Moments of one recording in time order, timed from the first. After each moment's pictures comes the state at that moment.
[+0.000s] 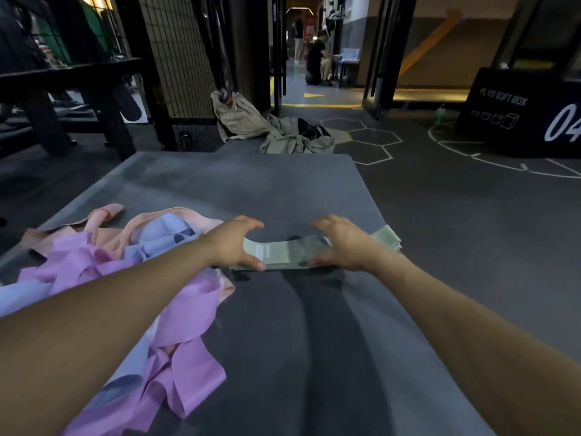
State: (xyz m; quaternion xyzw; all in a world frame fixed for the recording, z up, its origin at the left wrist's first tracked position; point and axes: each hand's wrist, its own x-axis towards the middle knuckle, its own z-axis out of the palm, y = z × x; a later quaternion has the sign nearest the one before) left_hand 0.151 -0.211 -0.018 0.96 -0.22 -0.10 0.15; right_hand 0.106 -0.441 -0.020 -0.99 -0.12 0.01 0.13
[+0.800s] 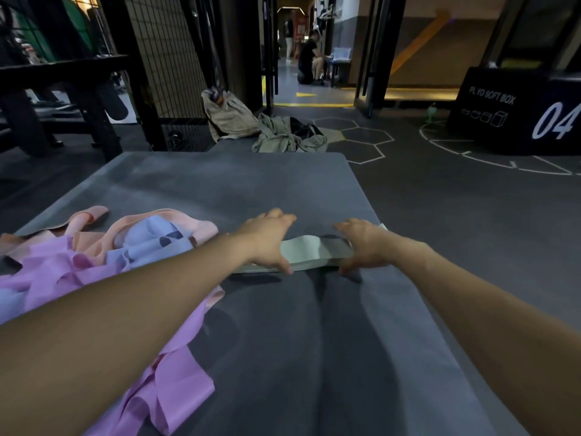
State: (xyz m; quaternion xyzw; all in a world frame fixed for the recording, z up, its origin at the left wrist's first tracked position) left_hand 0.147 -0.281 -0.010 0.96 -0.29 -0.05 0.02; right_hand 0.112 -0.483 -0.020 -1.00 -0.06 0.08 0.02
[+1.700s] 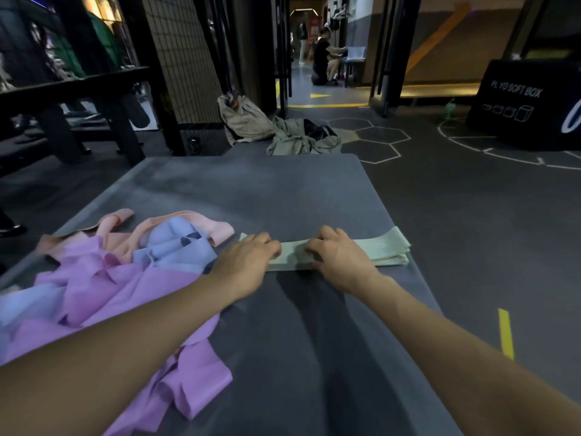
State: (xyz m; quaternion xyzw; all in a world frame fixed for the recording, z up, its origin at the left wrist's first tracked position) left_hand 0.113 -0.229 -0.037 0.96 -0.27 0.05 0.03; right_hand 0.090 -0.415 -0.041 -0.99 -0.12 -0.06 0.08
